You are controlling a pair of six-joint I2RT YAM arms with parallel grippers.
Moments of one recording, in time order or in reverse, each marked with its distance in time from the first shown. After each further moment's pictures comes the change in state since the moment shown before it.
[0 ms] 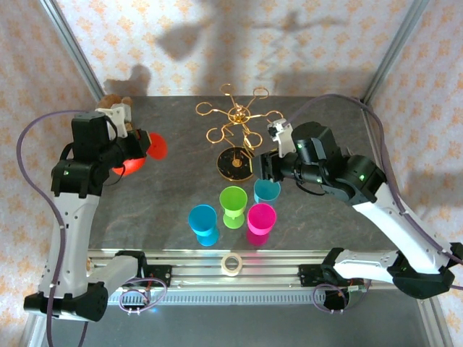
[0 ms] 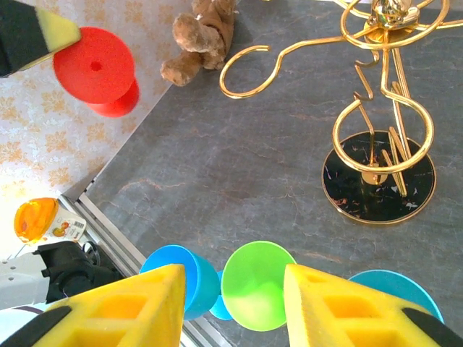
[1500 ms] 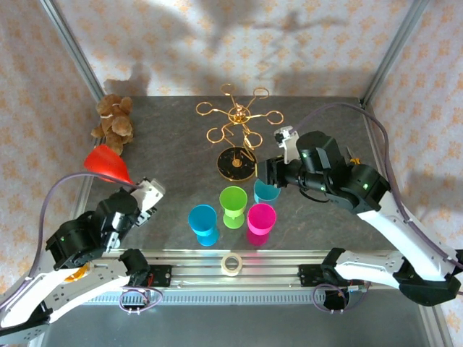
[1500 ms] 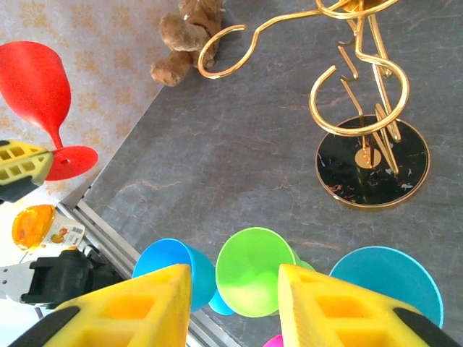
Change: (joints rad) left arm -0.880 -0.509 -0.481 -0.065 -0.934 0.633; right arm 0.011 -0.079 -0.101 0.029 0.033 0.060
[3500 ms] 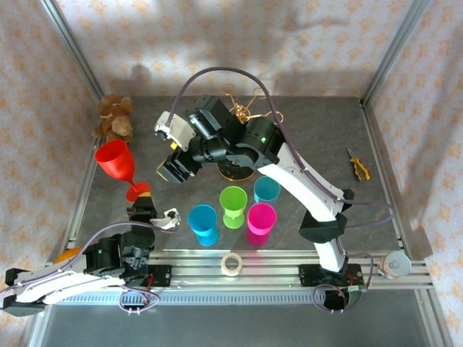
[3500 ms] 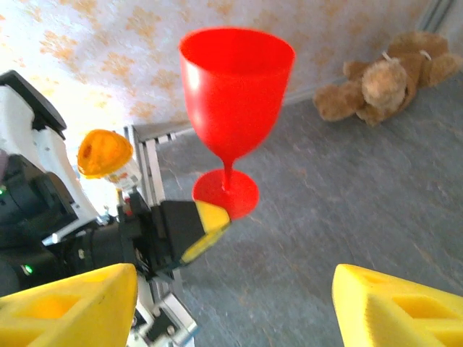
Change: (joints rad) left arm -0.320 -0.324 -0.592 0.505 -0.619 0.892; right arm 0.263 0.943 1.234 -0.318 -0.159 -0.506
